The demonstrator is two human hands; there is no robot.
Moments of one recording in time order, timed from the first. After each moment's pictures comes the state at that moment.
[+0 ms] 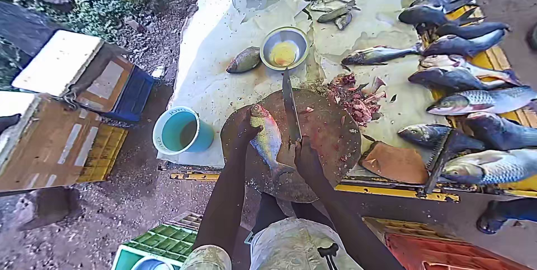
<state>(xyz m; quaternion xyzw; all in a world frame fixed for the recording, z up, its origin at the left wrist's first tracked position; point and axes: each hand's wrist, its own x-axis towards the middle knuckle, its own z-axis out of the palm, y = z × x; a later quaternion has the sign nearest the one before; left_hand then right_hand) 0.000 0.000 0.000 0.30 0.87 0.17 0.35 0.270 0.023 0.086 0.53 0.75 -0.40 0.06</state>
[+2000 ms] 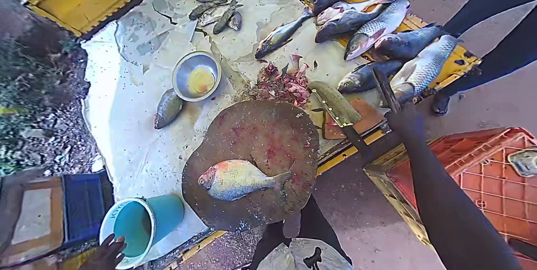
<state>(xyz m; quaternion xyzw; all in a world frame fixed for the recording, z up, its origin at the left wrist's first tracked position) -0.188 -0.185 0.101 0.21 0.90 0.23 0.32 0.646 0.142 0.025 0.88 0.41 -0.23 -0.10</state>
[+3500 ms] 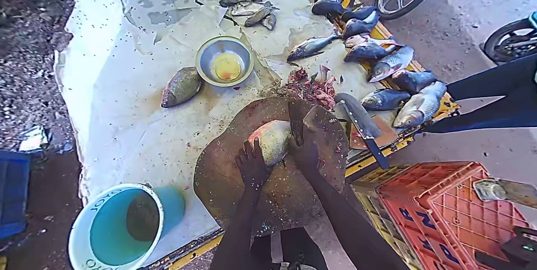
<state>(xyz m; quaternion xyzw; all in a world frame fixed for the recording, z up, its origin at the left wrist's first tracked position) 0.055 0.004 -0.060 0.62 0.78 0.06 0.09 0.229 0.056 -0.010 0.78 0.55 -0.27 -0.09</state>
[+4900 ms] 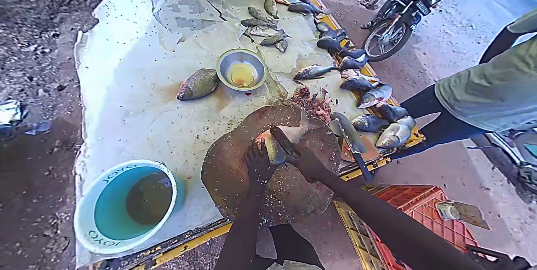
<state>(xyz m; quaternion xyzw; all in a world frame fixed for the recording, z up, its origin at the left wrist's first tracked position) 0.056 -0.004 -0.068 0.59 0.78 0.15 0.13 0.218 0.066 0.075 0.65 0.65 -0.39 0.08</state>
